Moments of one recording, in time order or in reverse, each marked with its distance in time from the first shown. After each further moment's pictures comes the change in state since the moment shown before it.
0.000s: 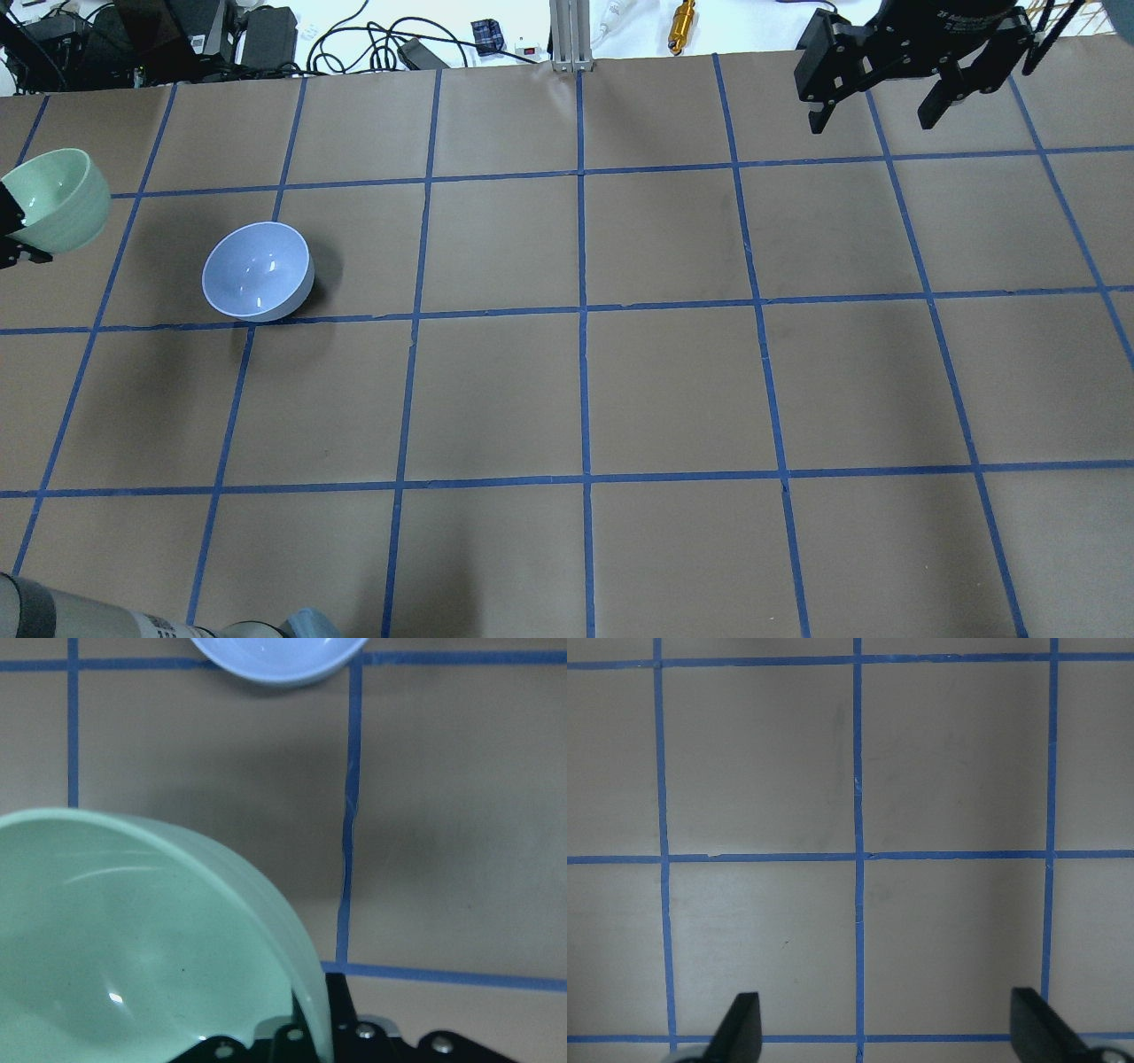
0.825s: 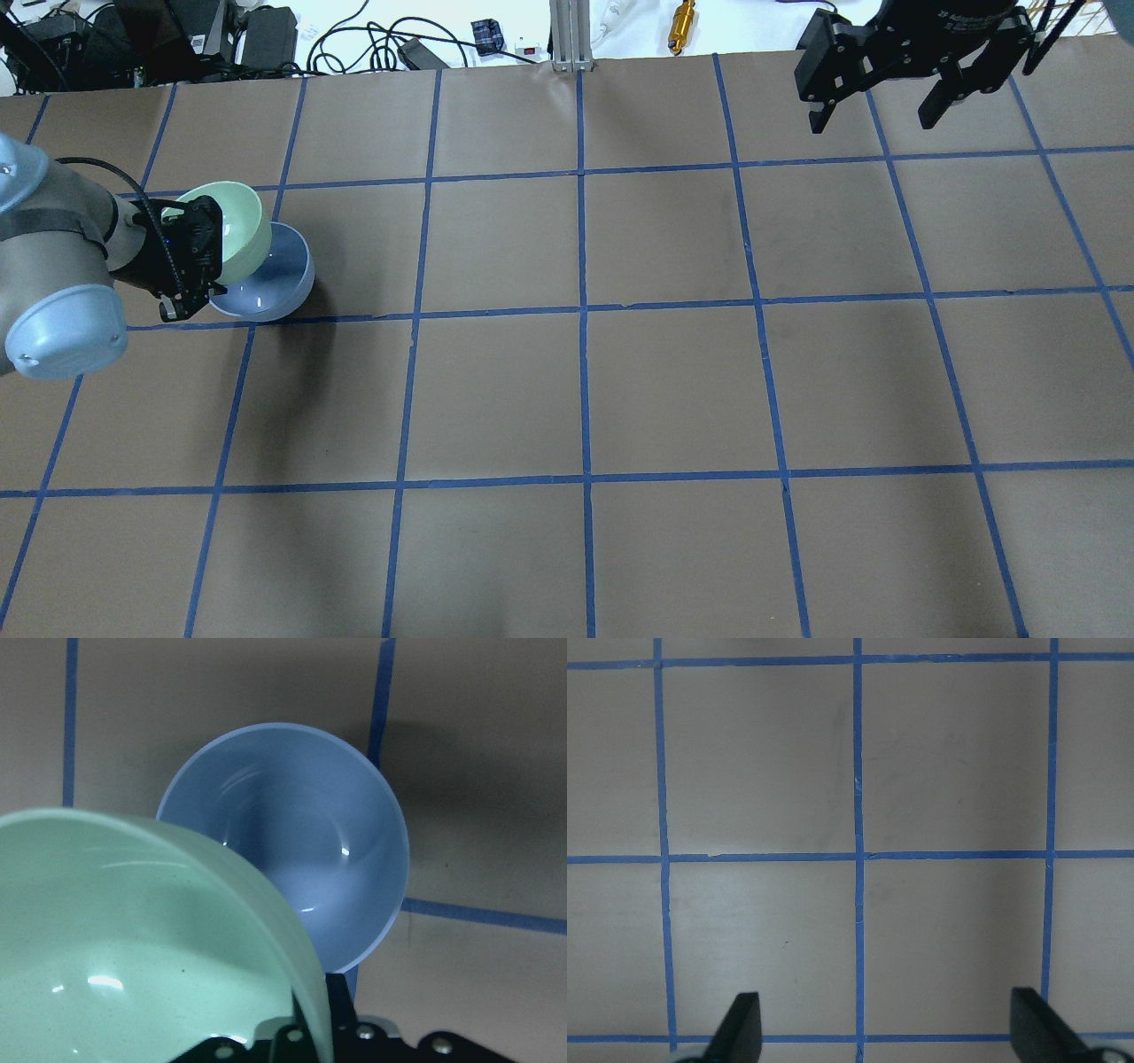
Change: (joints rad) left arm -0.232 0.106 -0.398 0.446 0.068 -0.241; right arm 0.000 0.000 0.000 0.000 0.000 -0.001
